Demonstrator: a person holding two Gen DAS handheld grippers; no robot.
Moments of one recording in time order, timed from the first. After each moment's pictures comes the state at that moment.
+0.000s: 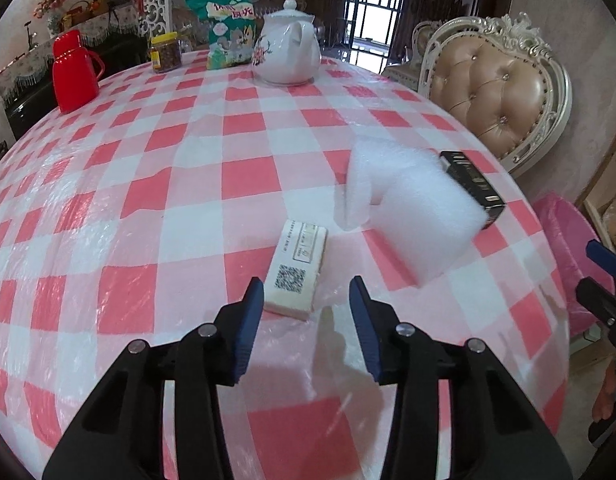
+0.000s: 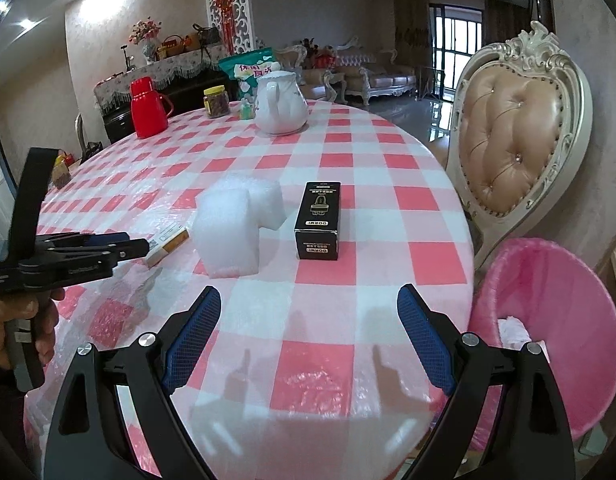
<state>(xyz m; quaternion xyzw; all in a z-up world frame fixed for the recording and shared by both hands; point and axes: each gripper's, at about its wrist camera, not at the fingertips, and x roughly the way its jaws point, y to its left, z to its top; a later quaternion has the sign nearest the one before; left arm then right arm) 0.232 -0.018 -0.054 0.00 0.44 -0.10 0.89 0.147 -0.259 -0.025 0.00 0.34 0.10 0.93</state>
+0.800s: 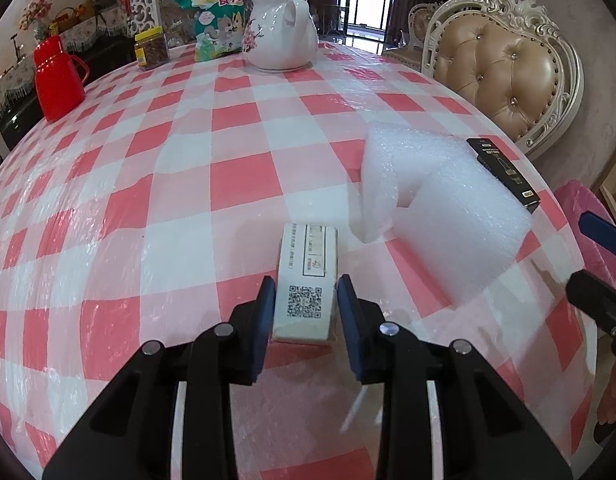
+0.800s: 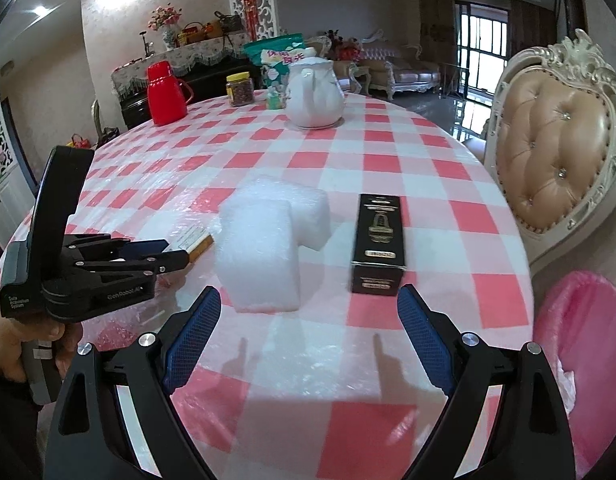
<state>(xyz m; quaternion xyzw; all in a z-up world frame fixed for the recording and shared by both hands) 0.268 -0.024 -0.076 0.03 0.45 -0.11 0.89 0.194 -0.213 -0.034 -0.01 0.36 0.14 0.92</state>
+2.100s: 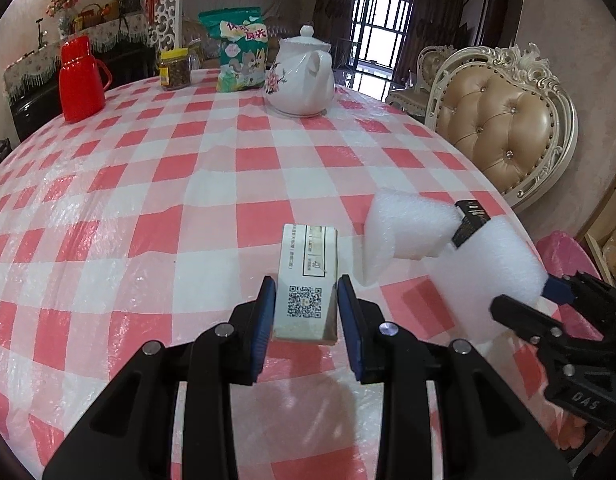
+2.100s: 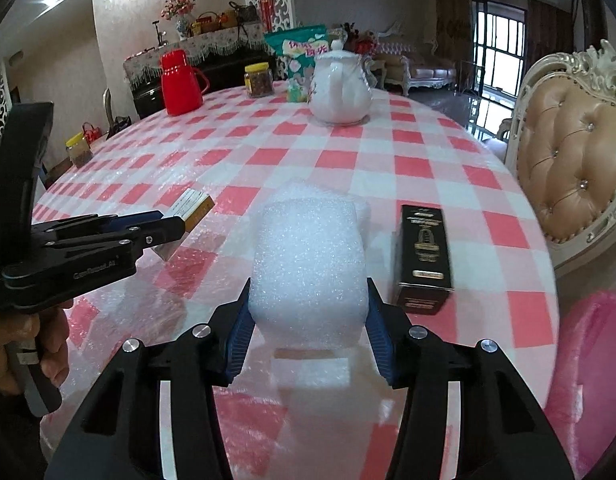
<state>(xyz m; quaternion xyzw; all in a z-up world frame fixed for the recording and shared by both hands) 0.252 -0.002 -0.037 -0.03 0.40 -0.10 0.91 0.202 -0.191 -0.028 -0.02 0.37 0.16 0.92</state>
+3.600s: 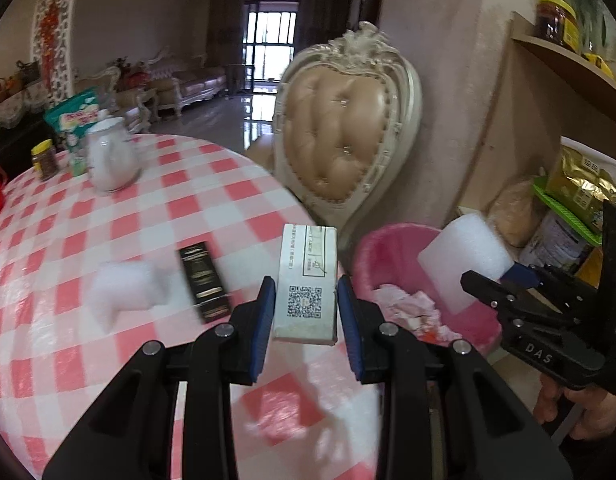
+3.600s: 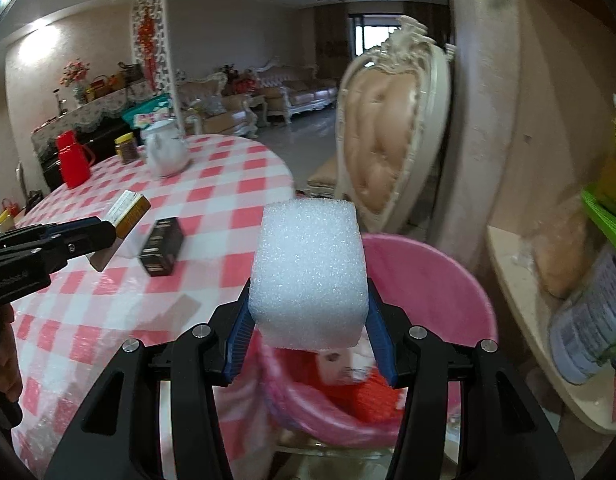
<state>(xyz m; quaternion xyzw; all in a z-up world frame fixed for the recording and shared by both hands) 0.177 -0.239 0.036 0.04 0.34 -0.27 0.90 0.100 -0.426 0.005 0.04 0.31 -0.04 0.95</state>
